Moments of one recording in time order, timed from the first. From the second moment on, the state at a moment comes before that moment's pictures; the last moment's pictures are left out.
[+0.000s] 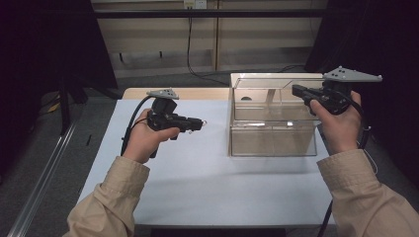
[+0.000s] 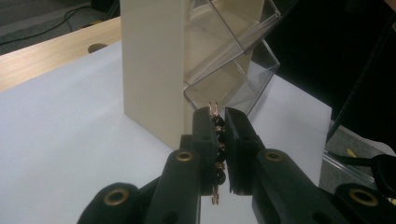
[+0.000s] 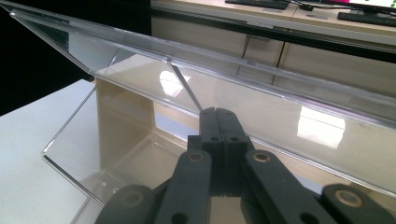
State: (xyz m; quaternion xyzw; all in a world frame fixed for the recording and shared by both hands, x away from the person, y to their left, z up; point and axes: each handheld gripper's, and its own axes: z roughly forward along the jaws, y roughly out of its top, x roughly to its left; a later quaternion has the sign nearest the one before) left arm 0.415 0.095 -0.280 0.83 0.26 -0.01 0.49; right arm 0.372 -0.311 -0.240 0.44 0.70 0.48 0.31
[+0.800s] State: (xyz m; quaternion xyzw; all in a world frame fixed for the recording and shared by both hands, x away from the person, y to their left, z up) left arm 0.418 0.076 -0.266 0.83 0.25 -0.01 0.50; right arm 0.371 -0.312 -0.240 0.44 0.70 0.48 0.31
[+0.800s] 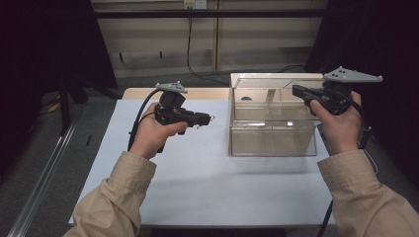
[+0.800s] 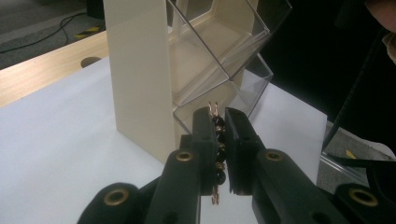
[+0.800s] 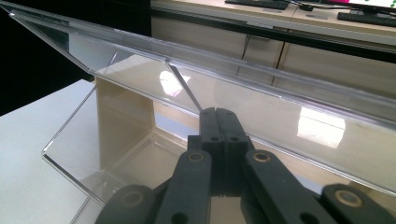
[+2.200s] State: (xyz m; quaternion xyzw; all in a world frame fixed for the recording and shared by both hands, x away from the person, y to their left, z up) left arm 0.423 0.042 -0.252 0.84 0.23 -0.01 0.50; right arm 0.371 -0.312 -0.240 0.44 0.70 0.48 0.31
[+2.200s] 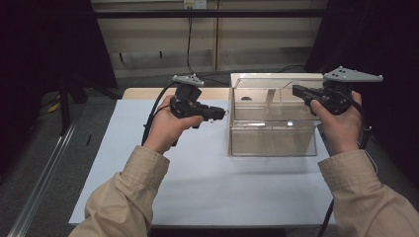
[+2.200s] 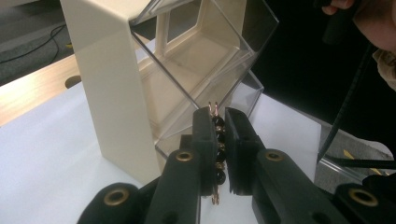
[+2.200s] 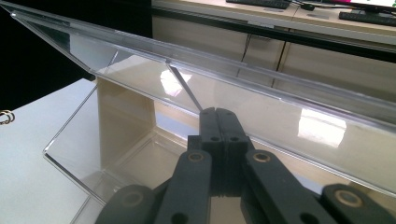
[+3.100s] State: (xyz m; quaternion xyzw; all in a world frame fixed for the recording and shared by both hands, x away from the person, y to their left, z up) left arm 0.427 0.028 -0.249 0.84 0.23 -0.01 0.50; right arm 0.372 -0.311 -0.241 0.44 0.70 0.48 0.31
